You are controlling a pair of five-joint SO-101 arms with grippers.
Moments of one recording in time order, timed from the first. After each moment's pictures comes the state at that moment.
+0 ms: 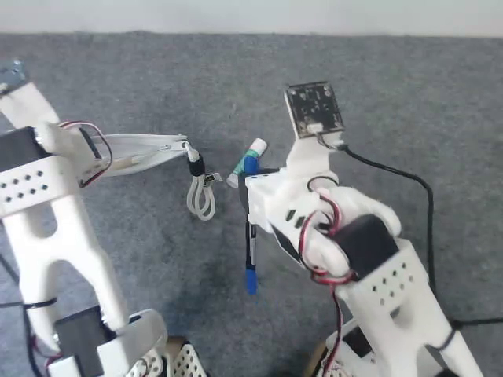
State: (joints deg) left arm -27.3 -13.2 2.4 94.1 16.7; right arm -39.0 -42.9 21.0 69.9 -22.4
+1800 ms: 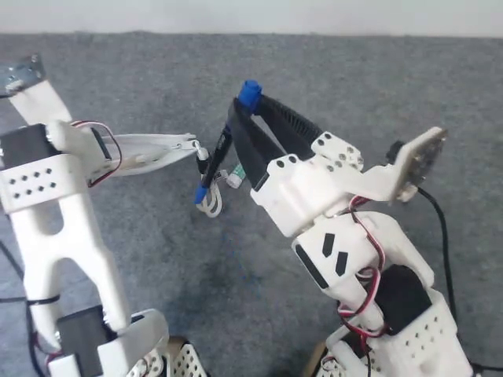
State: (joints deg) left arm -24.4 -13.1 2.4 95.2 16.4; right arm -39.0 -60.1 32.3 25.8 -22.4
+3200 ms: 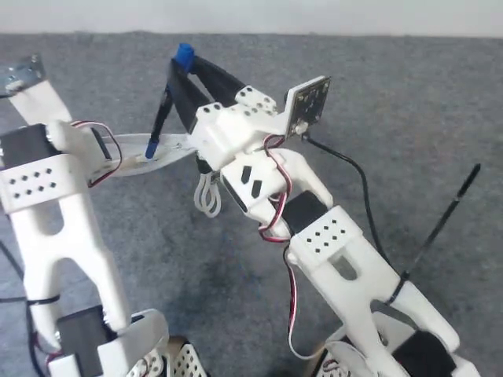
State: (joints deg) left arm -24.4 -13.1 2.4 95.3 16.4; right arm -40.6 -24.4 33.7 -12.9 -22.5
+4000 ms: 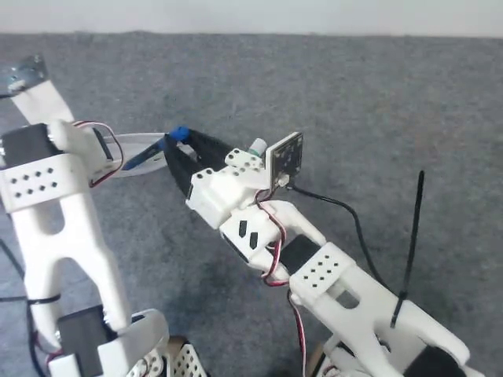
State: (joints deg) left arm -24.1 -13.1 2.4 95.5 16.4; right arm -47.6 -31.7 55.7 -19.3 -22.6
